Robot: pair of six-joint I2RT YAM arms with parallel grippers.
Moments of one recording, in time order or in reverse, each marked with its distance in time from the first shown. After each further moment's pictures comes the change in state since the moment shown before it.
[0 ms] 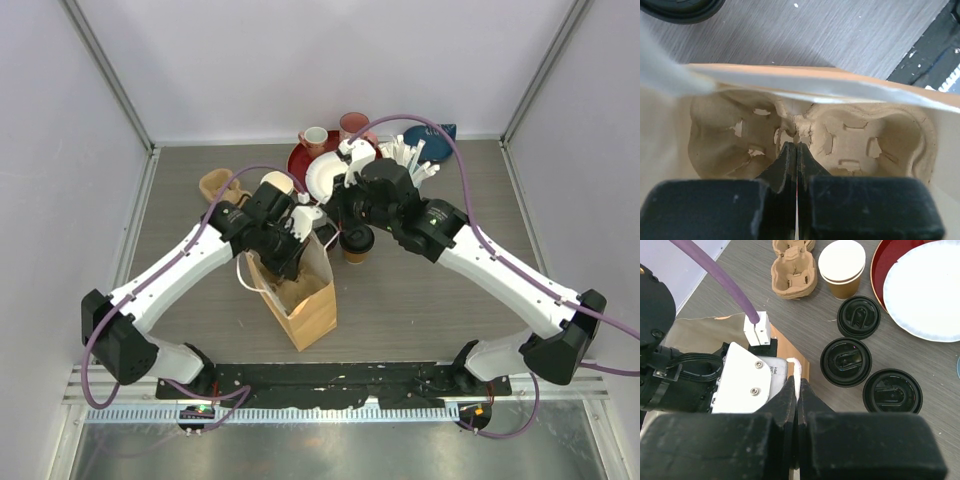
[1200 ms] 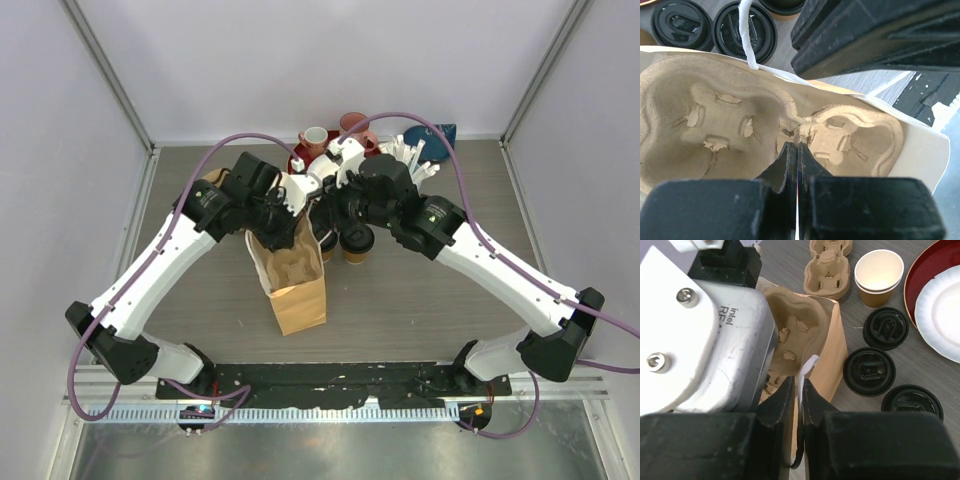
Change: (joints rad) left arm 0.013 -0.006 0.277 -0.101 -0.091 0.107; right arm 0.008 0.020 0.052 0.001 -0.125 -0.051
